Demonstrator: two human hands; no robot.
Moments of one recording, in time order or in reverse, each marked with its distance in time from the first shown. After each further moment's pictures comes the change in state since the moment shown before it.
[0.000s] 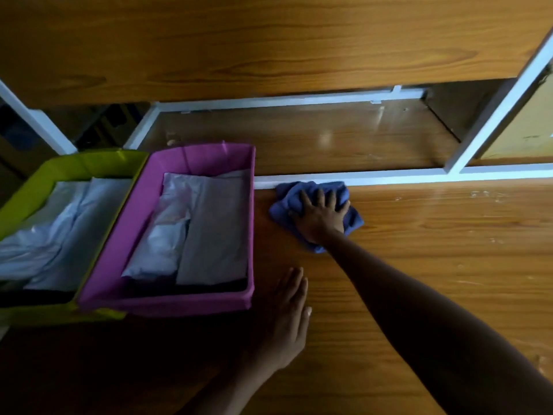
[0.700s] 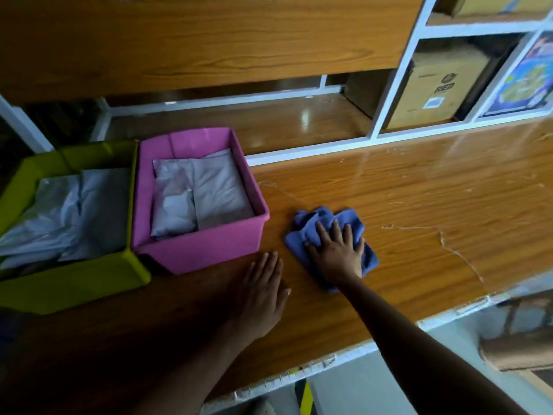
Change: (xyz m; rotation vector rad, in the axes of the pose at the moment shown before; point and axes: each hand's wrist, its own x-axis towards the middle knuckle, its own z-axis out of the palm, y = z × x) left_hand -0.104 -0.040 -0.033 0.122 -0.063 0.231; right_hand -0.251 -0.001 0.021 0.021 0.065 0.378
